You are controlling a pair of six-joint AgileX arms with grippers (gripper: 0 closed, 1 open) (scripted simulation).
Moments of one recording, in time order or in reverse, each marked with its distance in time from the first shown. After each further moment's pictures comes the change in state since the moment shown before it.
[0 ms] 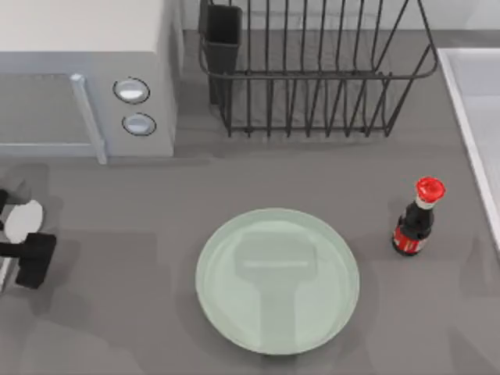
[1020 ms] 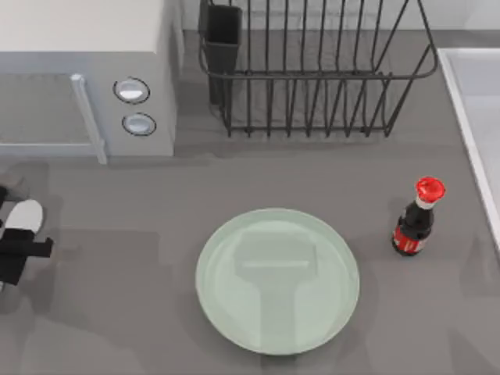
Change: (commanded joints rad) left arm 0.000 -0.069 0.042 -0.069 0.010 0.001; right arm 0.000 0.000 0.000 0.000 0.000 0.000
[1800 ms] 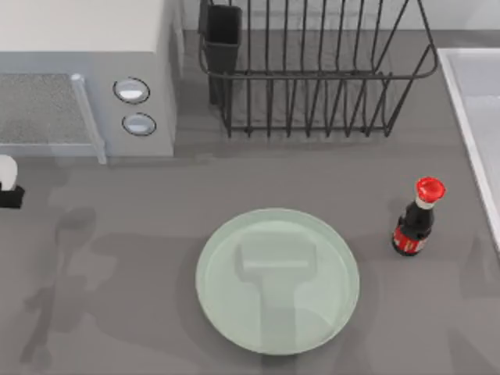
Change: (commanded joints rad) left arm -0.004 -0.156 0.241 -0.401 0.000 -0.006; right arm 0.000 0.000 0.000 0.000 0.000 0.000
